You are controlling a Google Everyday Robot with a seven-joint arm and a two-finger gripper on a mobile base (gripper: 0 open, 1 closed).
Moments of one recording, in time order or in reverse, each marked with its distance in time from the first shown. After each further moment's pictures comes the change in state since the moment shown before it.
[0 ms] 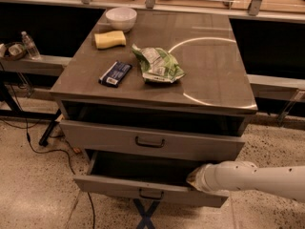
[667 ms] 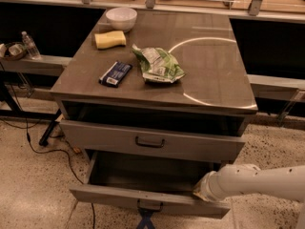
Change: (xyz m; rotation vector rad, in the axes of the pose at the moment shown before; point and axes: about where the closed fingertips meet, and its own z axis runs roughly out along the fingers) arm 0.035 0.027 -0.010 -0.075 0.116 -0.027
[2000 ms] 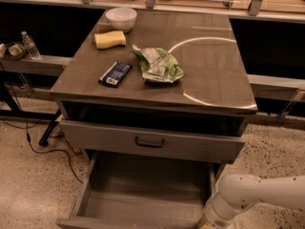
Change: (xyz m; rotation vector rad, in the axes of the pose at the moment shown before) arm 0.056 0.105 -0.007 -0.360 0.132 -0.097
